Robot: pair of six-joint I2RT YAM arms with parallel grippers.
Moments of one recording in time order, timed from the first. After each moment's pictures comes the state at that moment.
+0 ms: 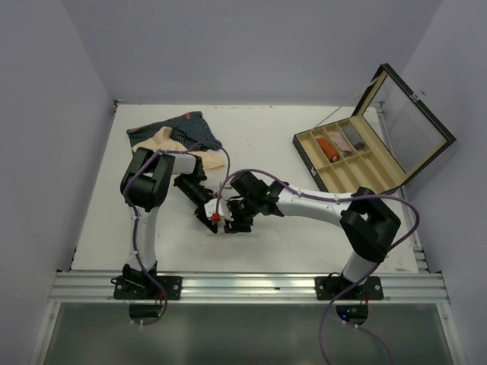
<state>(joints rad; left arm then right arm) -0.32 2.20 1.28 -1.27 1.00 1.11 0.95 1.70 1.11 -0.39 -0.48 -0.76</state>
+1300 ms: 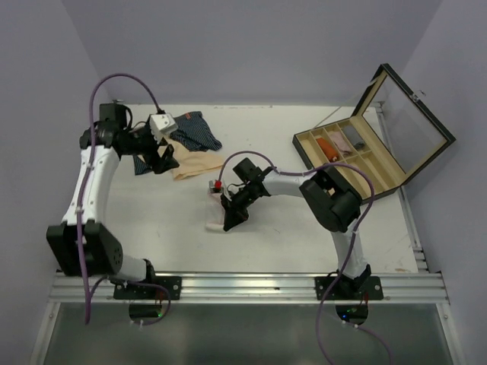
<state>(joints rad) 0.09 1.55 1.44 -1.02 0.85 0.93 0.78 2.06 1.27 -0.35 -0.94 -0.52</state>
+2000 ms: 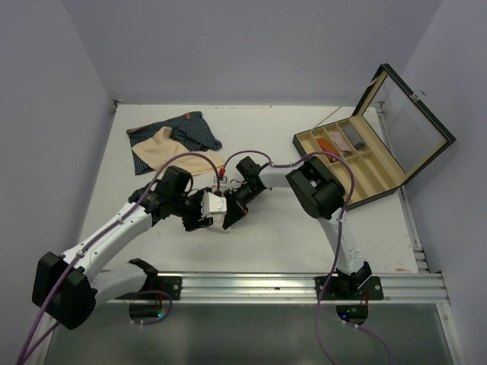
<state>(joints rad) -0.46 1.10 0.79 -0.69 0.53 0.86 0.69 2.33 1.45 -0.45 -1.29 -0.25</state>
